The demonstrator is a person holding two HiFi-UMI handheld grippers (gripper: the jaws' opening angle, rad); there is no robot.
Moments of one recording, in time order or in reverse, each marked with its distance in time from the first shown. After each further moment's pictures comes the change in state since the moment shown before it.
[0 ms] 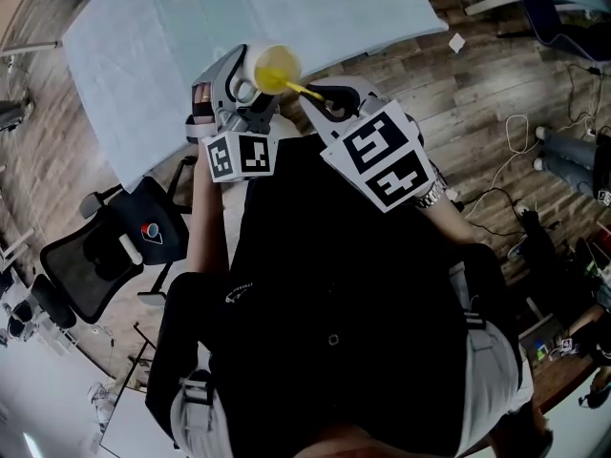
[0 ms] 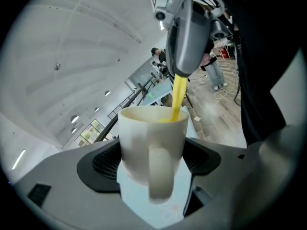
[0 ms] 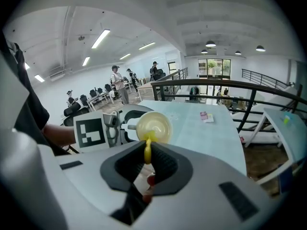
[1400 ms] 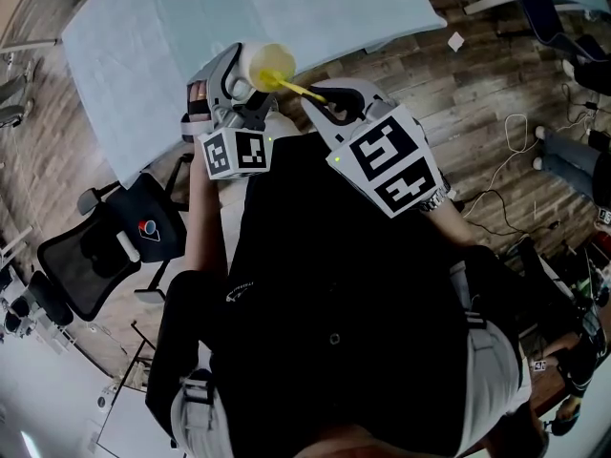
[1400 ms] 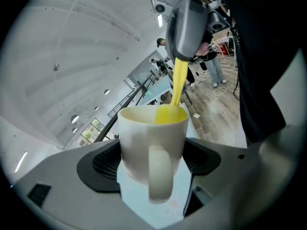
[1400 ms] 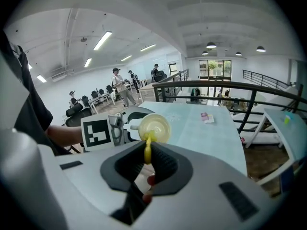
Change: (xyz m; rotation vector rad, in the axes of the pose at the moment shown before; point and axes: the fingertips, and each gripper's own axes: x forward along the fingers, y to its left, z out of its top) left arm -0.003 -0.005 -0.006 0.019 0.035 0.003; right arm -0.015 0.006 -0.005 -0.003 -0.018 0.013
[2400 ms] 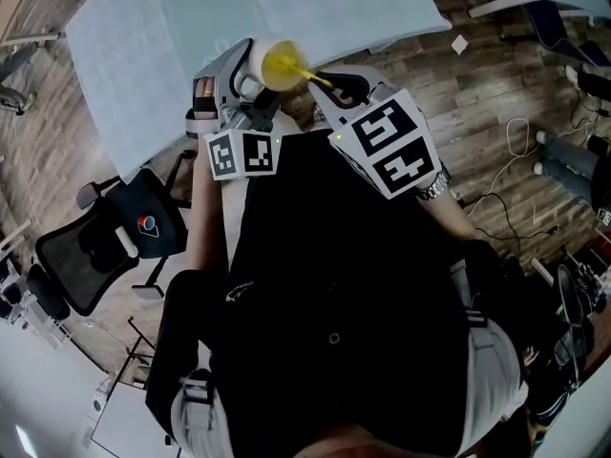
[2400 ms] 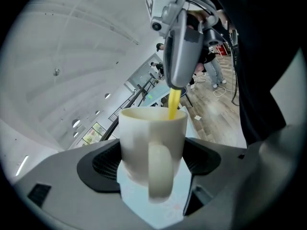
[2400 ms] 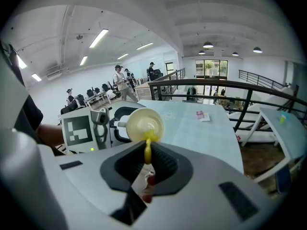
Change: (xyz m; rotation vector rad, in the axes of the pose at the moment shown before) left arm -0.008 0.003 0.016 0.024 -0.040 0.012; right arm 0.014 -0.018 -0.002 0.013 0.018 -0.049
